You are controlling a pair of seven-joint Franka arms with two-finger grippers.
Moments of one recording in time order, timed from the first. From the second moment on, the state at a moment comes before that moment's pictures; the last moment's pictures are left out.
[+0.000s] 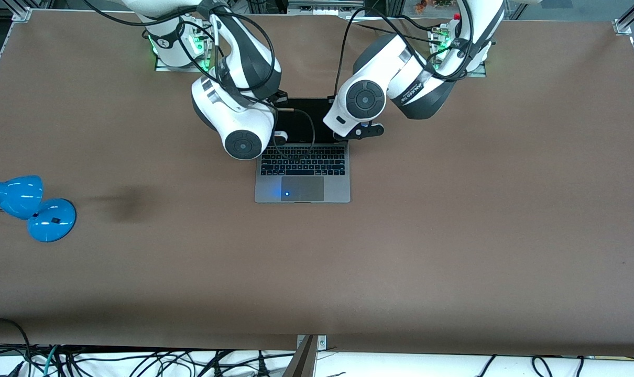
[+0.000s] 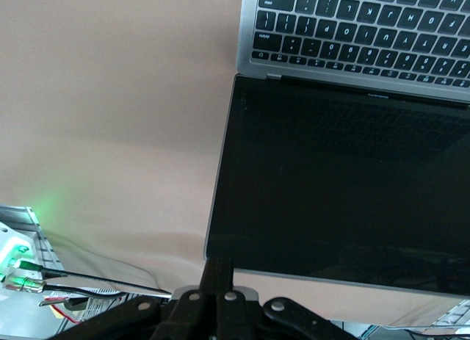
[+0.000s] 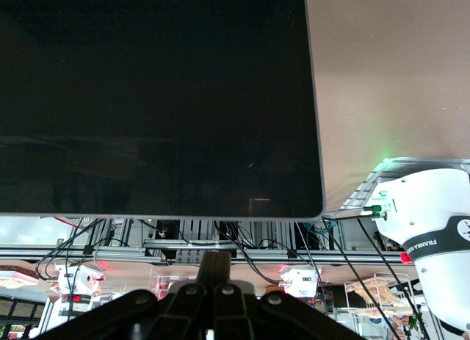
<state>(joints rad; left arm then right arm) -0.39 0.41 -0.38 -1.68 -0.28 1.65 -0.85 0.53 0.50 0.10 -1.56 0.43 1.30 0.56</state>
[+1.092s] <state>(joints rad) -0.36 0.34 -0.39 -1.67 -0.27 1.54 -0.86 0.53 0.53 0.09 -1.56 0.43 1.32 0.56</state>
